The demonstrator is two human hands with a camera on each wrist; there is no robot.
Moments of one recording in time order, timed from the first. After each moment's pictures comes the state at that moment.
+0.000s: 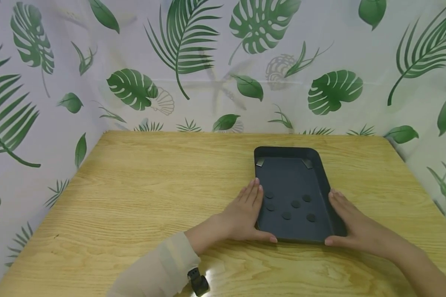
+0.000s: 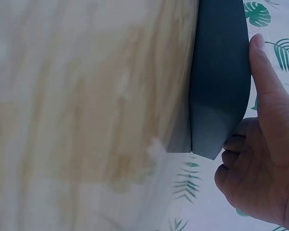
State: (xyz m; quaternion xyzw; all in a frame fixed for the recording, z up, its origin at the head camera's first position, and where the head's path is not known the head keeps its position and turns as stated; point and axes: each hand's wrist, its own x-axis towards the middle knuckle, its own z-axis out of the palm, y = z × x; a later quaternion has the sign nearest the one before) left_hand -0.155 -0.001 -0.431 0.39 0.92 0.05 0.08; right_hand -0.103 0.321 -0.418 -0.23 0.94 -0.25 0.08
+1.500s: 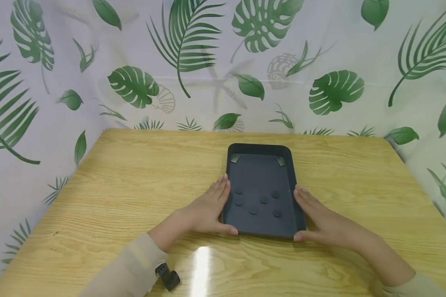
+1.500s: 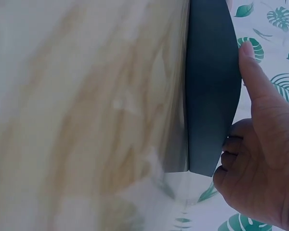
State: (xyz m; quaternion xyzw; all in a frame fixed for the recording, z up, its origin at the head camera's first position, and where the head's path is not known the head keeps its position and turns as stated) left_hand -0.167 -0.083 -0.426 0.39 0.91 0.09 0.11; right_hand -0.119 0.260 -0.411 -0.26 0.93 -0.23 0.13
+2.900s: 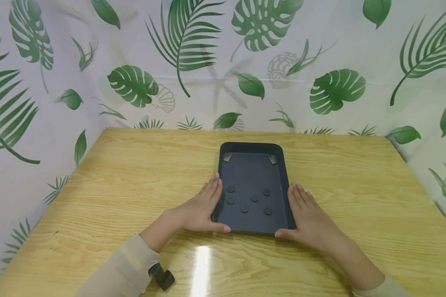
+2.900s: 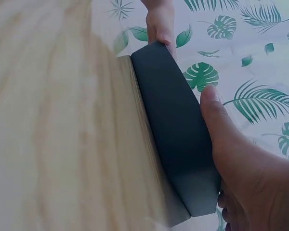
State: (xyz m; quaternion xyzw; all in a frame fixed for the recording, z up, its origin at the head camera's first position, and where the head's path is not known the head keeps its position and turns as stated) left_hand -0.167 -0.101 -0.421 0.36 0.91 0.14 0.16; right_hand -0.117 0.221 -0.426 -0.22 0.97 -0.12 0.05
